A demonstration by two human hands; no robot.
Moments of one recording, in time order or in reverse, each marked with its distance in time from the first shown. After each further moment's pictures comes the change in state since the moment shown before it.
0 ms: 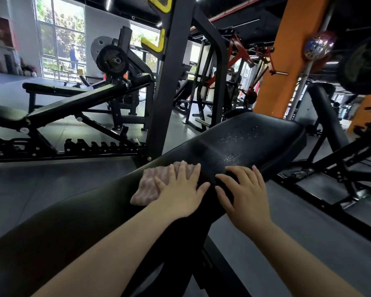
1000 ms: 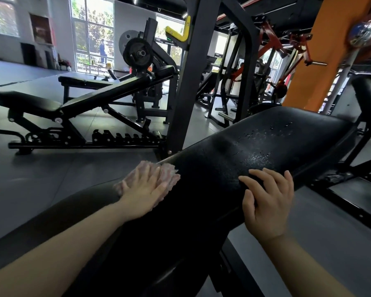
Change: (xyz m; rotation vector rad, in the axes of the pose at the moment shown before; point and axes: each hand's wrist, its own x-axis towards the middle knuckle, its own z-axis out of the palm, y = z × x) left_hand -0.009 -0.132 0.010 -0.033 -0.028 -0.185; right_hand 0.000 -0.003 0.038 0.153 0.380 0.008
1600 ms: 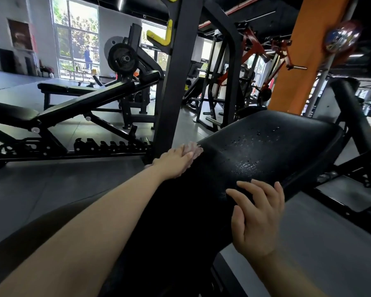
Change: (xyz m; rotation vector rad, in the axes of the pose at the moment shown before) left_hand 0.120 0.093 -0.032 -0.138 0.063 0.115; right_hand 0.000 0.003 0.008 0.003 0.043 -0.021
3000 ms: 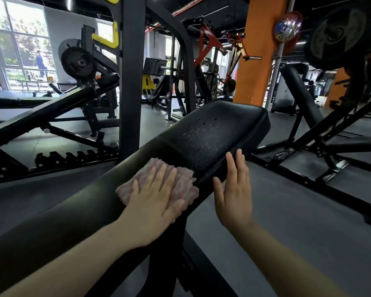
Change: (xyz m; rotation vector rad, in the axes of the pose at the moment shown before) left_hand -0.148 0.061 0.034 0.342 -0.044 0.322; right_hand -0.014 0.050 -0.031 0.034 -0.176 0.370
